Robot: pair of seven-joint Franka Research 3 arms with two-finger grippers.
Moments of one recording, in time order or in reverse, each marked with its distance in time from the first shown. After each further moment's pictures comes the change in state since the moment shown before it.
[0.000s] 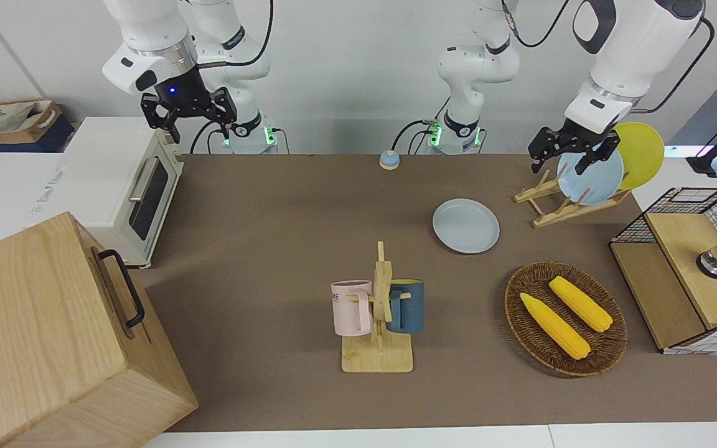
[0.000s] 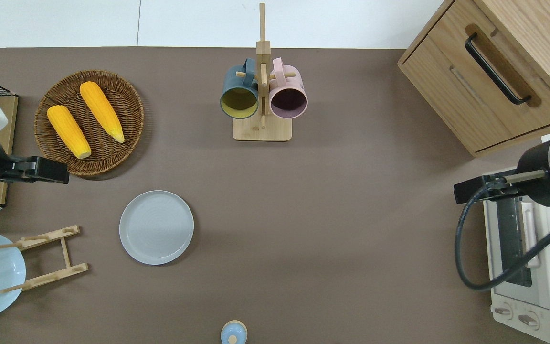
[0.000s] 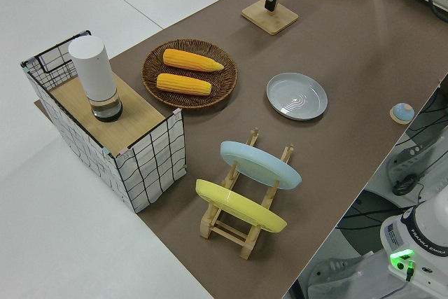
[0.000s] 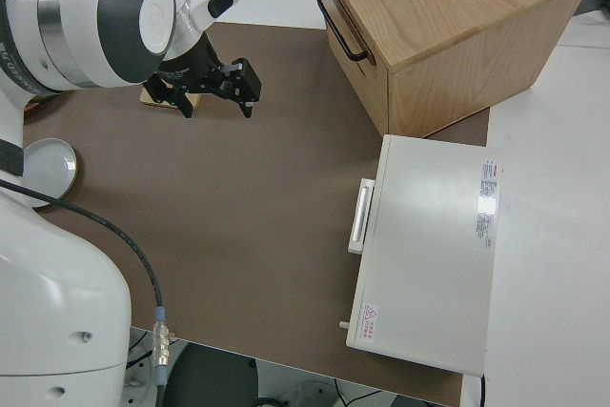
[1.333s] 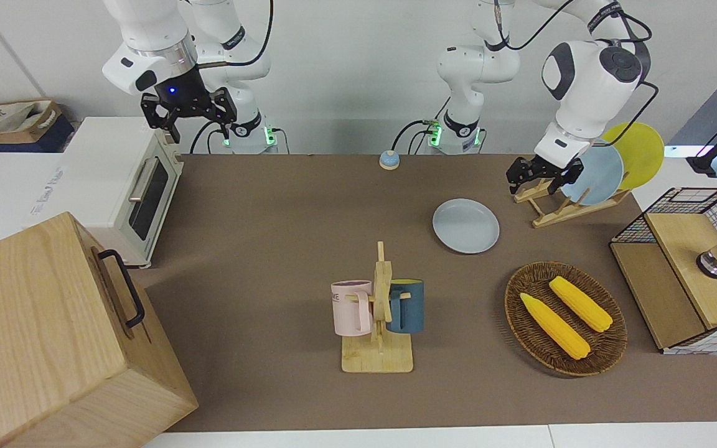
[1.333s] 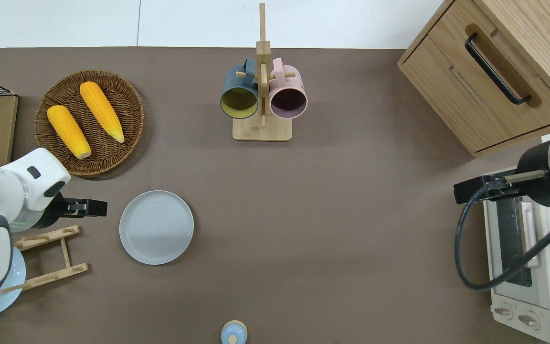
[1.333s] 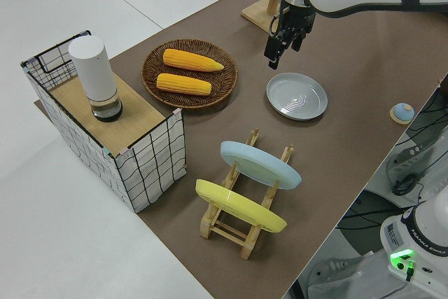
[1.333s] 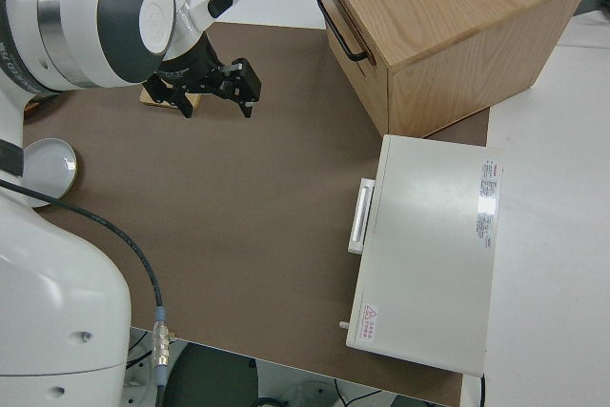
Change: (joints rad) left arm -0.001 -0.145 0.002 -0.531 0.000 0.376 -0.010; right arm 0.000 0.000 0.000 0.000 0.000 0.000 0.000
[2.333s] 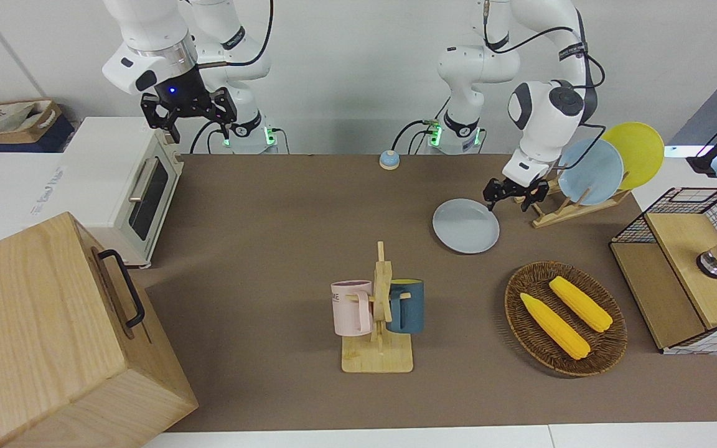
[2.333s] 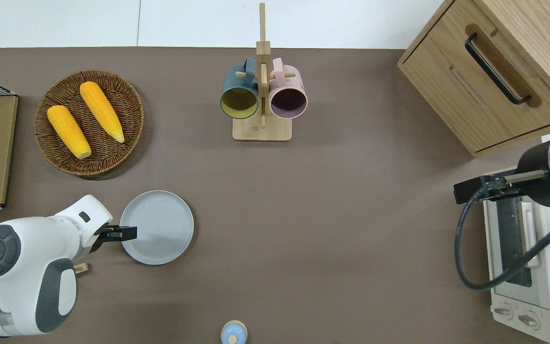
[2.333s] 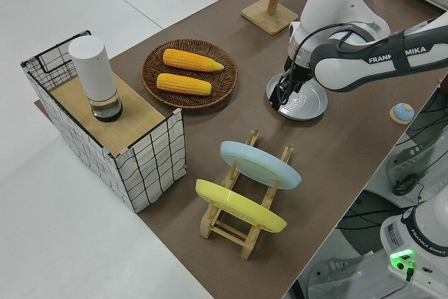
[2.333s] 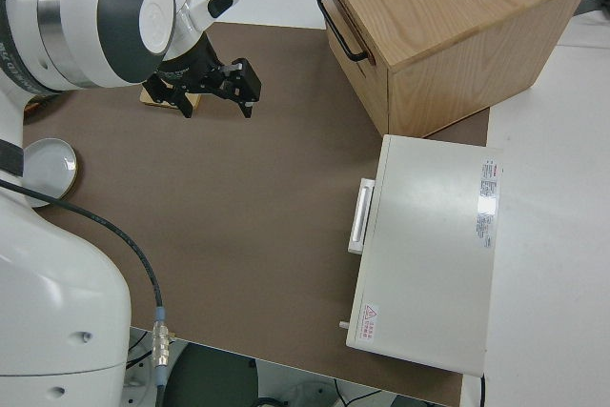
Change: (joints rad) left arm -0.001 -0.018 -0.010 -0.404 0.000 0.489 -0.001; right arm 0.000 0.000 0.000 0.000 0.000 0.000 0.000
